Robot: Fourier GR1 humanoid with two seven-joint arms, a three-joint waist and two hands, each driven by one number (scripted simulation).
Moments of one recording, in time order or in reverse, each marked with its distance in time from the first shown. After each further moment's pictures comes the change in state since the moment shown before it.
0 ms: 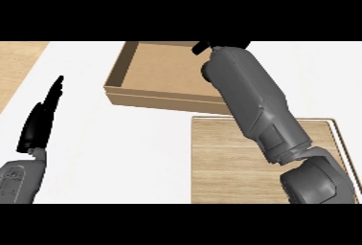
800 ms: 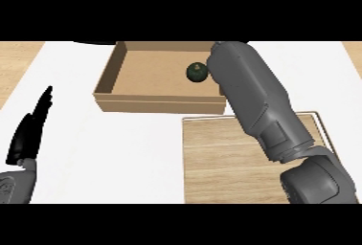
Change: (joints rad) left arm 0.070 0.014 0.039 -0.003 0.011 0.001 -0.003; right arm -0.016 -0.002 -0.065 -0.031 -0.014 -0.347 -0.154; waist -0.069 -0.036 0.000
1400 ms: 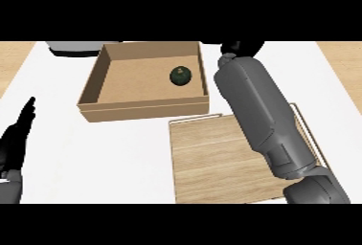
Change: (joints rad) left arm 0.065 0.024 0.064 0.016 0.014 0.008 -0.009; right arm 0.204 0.004 0.154 -0.300 0.023 0.066 0.148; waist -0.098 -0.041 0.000
